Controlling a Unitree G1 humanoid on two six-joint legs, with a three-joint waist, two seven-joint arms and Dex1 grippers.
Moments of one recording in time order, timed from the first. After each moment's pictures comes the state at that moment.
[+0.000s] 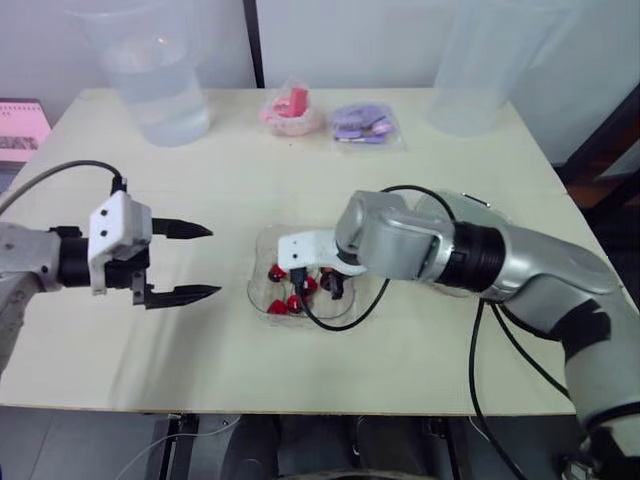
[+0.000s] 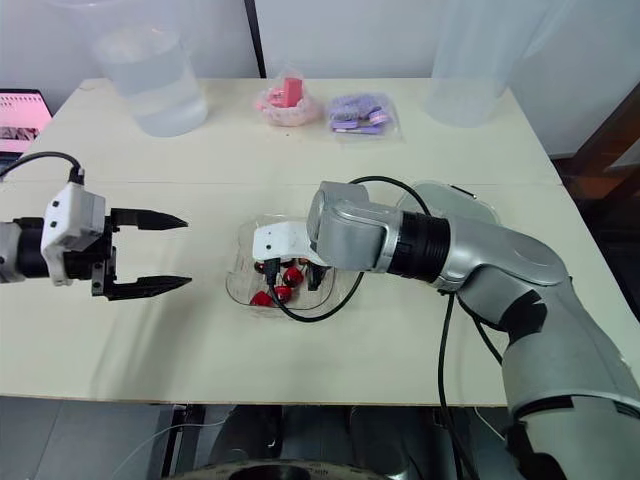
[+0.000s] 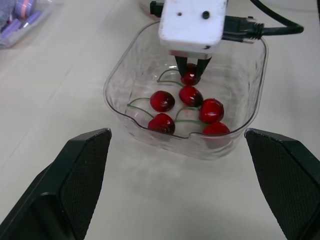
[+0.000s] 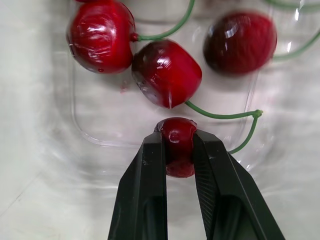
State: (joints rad) left arm -0.20 1.06 0.26 -0.29 -0.58 0.40 -1.26; right arm -1.37 -0.55 1.15 -0.11 0.19 1.19 1.02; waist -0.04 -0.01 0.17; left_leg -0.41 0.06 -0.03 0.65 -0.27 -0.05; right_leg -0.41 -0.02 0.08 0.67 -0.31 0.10
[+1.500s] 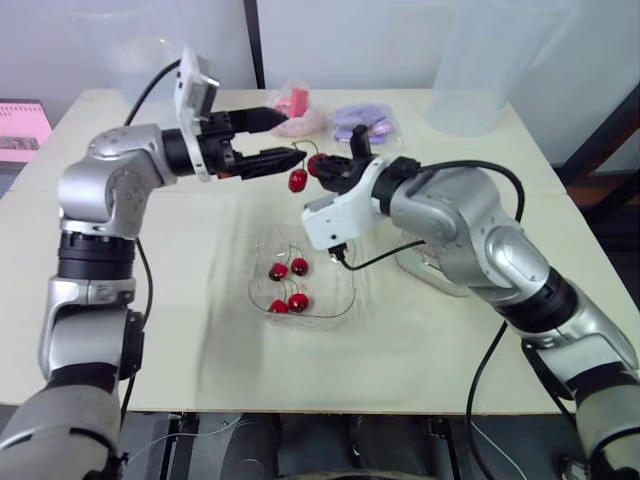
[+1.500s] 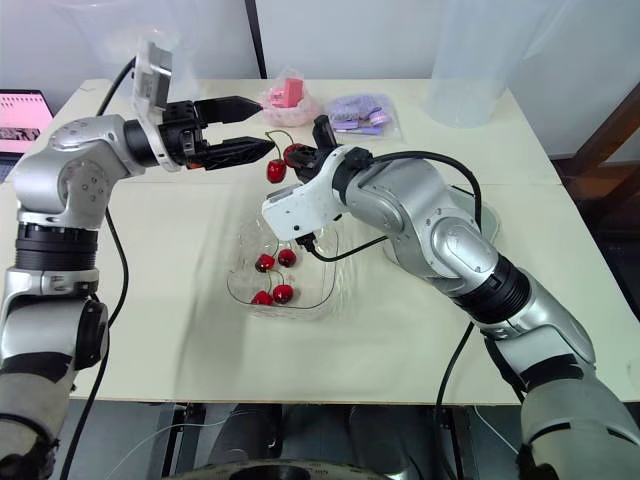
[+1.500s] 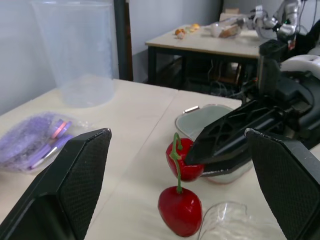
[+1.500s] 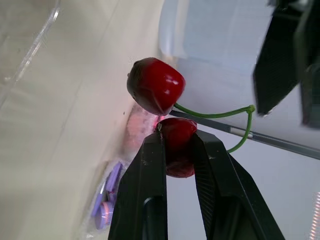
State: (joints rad) left arm -0.98 0.57 0.03 0.27 -0.56 0.58 -1.13; right arm -0.94 -0.62 0.55 -0.34 -0.79 0.20 0.88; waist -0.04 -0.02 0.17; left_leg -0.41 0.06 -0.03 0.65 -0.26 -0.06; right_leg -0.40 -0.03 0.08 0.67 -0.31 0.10
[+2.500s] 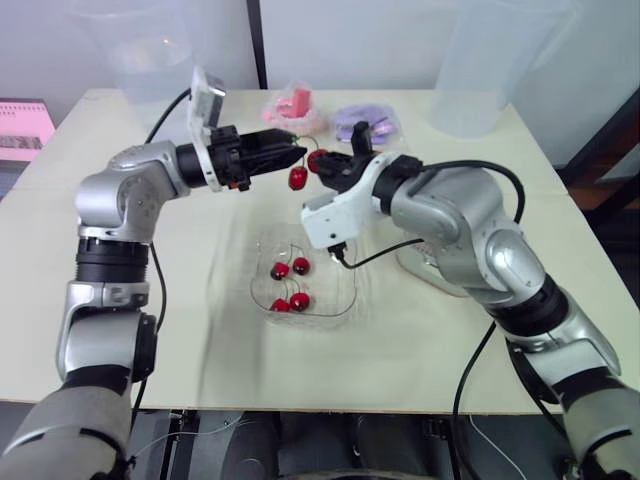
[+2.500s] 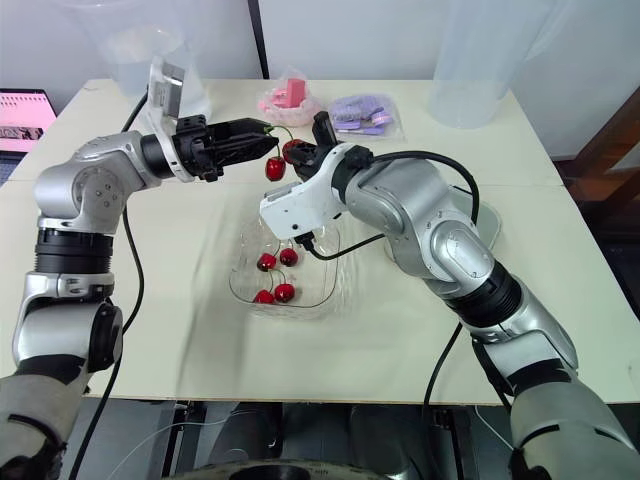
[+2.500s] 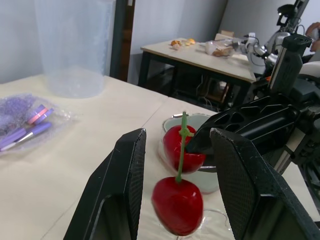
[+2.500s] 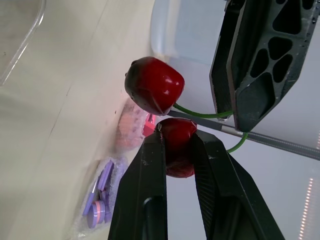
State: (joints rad) left arm -0.96 0.53 0.05 0.31 -0.60 0.65 -1.13; right arm -0.90 -0.56 0.49 -0.35 -0.84 0.15 0.95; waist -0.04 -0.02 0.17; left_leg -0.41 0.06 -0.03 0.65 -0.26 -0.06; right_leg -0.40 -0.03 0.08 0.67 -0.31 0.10
